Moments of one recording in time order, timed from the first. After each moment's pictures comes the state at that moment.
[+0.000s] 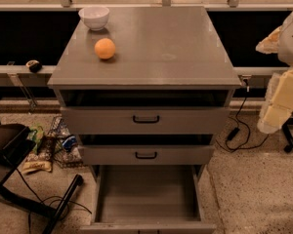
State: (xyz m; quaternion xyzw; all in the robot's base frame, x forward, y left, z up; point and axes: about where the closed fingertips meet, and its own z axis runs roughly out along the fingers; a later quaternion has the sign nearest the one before) arm 0.438 -0.216 0.978 -0.60 0.78 -0.04 0.16
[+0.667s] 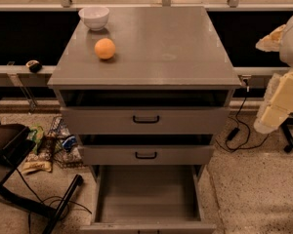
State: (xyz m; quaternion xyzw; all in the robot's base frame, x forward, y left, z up) arm 0.439 -0.210 0.981 -0.60 0.77 -0.03 0.20
